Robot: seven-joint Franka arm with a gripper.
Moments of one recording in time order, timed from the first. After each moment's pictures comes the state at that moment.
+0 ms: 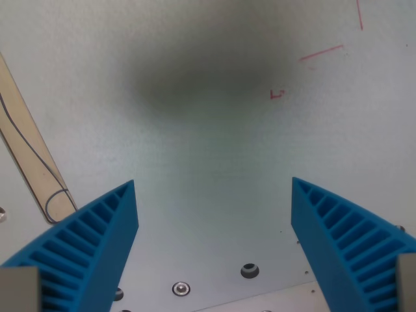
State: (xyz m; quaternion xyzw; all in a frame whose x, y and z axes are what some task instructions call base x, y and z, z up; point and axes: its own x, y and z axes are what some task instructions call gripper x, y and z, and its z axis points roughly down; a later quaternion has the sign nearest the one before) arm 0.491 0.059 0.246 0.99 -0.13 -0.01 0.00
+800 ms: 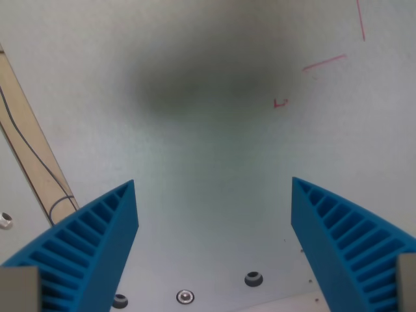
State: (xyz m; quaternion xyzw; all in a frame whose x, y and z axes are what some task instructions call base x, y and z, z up) arm 0.496 0.059 0.248 0.99 -0.13 0.01 0.00
